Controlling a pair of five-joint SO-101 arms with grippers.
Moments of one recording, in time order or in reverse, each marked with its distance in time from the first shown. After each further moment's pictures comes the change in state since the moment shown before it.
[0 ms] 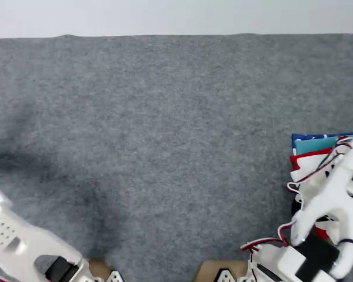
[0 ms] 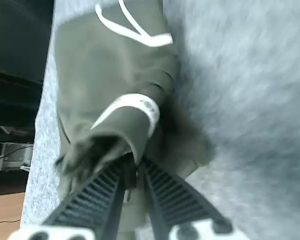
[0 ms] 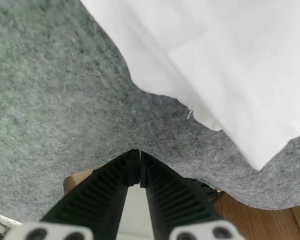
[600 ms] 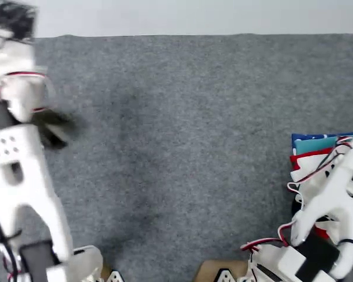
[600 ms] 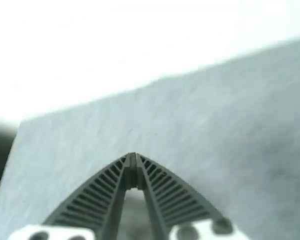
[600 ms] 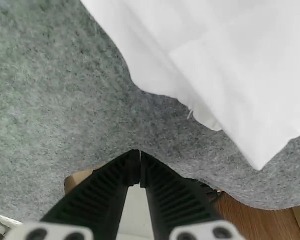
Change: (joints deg) left arm 41.3 -44.8 0.0 29.2 27.3; right arm 0.0 0.0 0.0 0.0 0.0
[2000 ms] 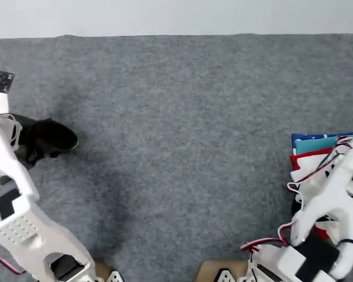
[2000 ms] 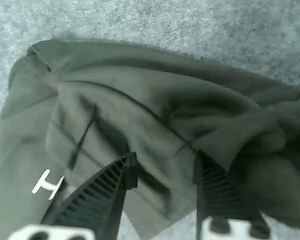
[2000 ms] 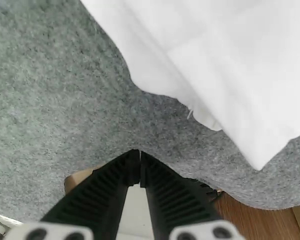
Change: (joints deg) left arm -25.1 40.9 -0.4 -4.0 -17.7; right arm 0.0 0.0 0.0 0.0 0.0
